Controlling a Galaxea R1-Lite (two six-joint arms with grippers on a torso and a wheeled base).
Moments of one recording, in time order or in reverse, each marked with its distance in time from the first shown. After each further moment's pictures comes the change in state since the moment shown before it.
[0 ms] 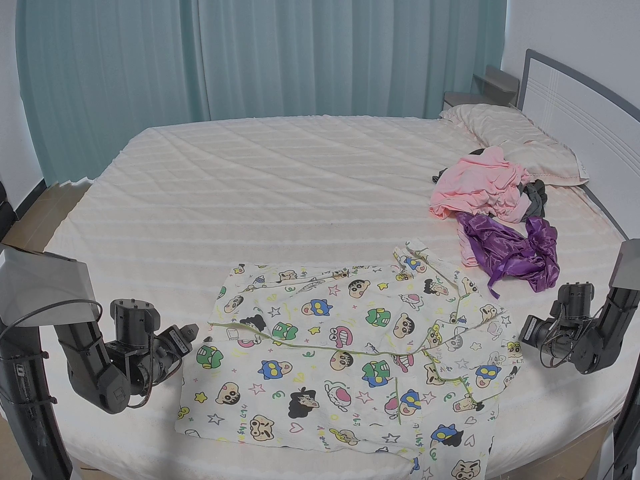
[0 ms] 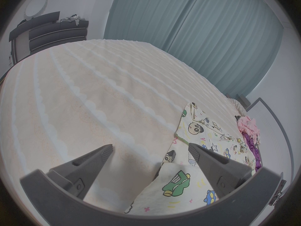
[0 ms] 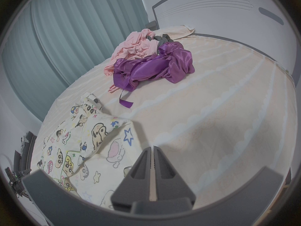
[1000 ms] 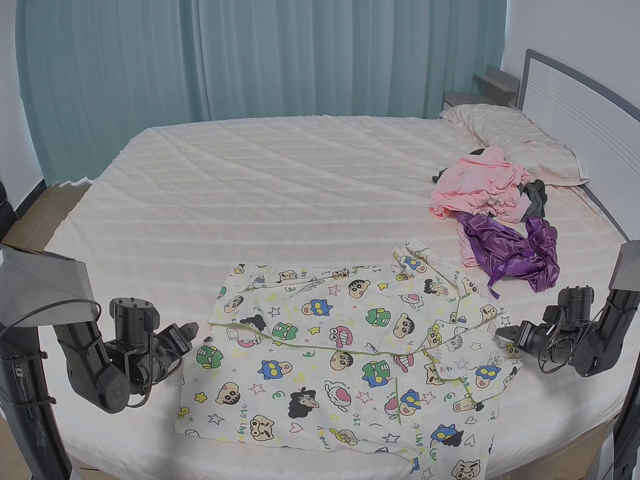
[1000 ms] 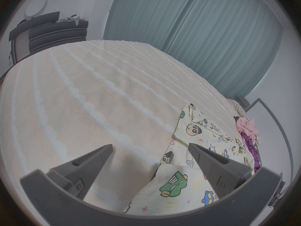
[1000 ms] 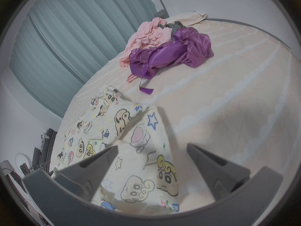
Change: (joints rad) left arm -0.001 -0.008 -0.001 -0.001 -0.001 0.000; right arm -0.003 0.003 0.022 -0.002 0.232 0.025
